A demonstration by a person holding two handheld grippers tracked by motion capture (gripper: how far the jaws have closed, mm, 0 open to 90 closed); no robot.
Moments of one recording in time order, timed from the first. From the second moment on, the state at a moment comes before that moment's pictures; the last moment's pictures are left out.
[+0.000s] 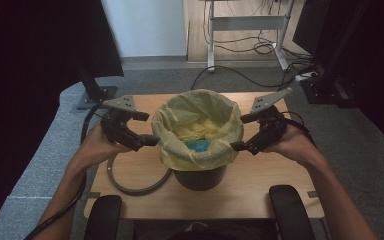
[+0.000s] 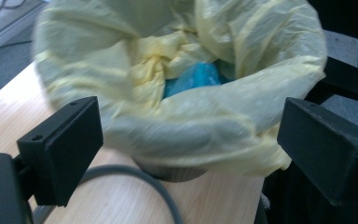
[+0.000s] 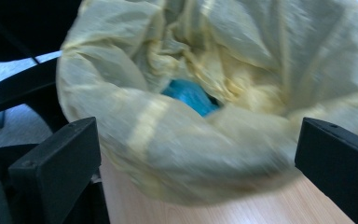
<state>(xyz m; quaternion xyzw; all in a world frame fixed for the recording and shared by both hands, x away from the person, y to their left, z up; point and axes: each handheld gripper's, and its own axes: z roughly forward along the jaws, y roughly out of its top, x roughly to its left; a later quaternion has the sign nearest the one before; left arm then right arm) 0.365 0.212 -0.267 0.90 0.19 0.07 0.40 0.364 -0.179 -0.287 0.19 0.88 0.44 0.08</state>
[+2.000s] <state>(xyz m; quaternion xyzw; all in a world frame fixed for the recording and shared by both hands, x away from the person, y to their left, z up) 0.379 0.178 -0.256 0.88 0.20 0.04 0.42 0.387 -0.133 -0.268 0.14 0.89 0.44 0.03</state>
